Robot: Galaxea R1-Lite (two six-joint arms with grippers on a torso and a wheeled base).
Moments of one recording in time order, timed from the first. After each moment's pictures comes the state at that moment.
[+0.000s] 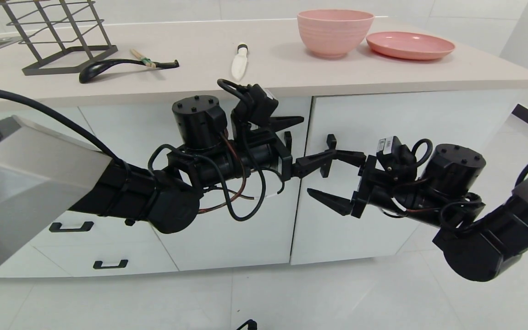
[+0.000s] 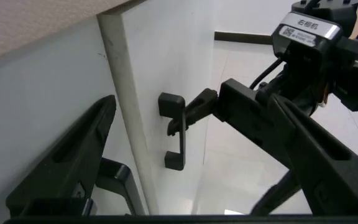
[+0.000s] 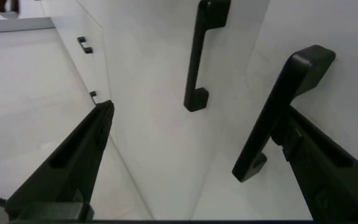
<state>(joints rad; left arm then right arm) -0.63 2.05 -1.22 -0.96 -0.58 0.14 0.39 2.05 -0.69 -1.40 0.76 -0.21</state>
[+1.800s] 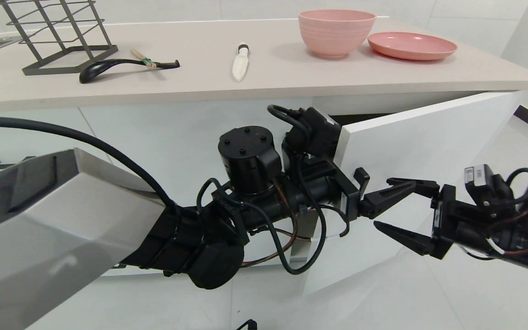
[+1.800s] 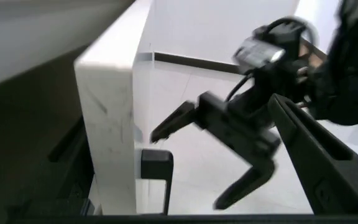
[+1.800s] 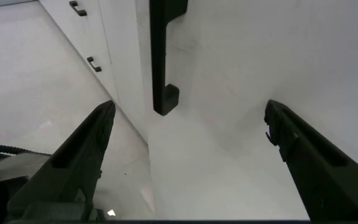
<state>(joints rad) -0.88 2.11 -1.17 -1.15 -0.46 -0.01 0.13 1.77 -0.28 -1.39 0.86 -0.27</state>
